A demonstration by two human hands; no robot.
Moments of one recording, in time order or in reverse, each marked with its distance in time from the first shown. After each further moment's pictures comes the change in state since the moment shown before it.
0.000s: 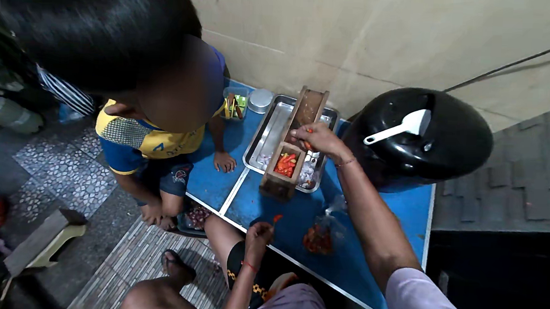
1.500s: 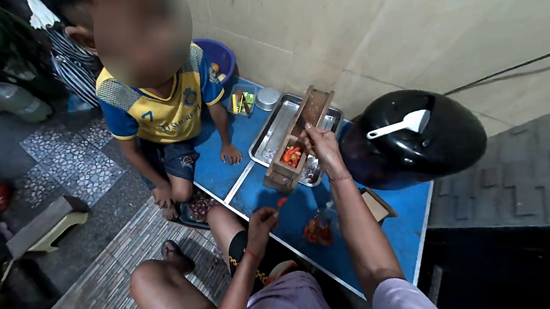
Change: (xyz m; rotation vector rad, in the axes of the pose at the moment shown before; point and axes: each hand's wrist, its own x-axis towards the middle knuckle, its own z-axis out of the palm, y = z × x) left_hand -0.030 0.036 0.000 -0.177 -0.005 0.162; right_hand -0.062 0.001 0.050 0.384 0.271 -0.040
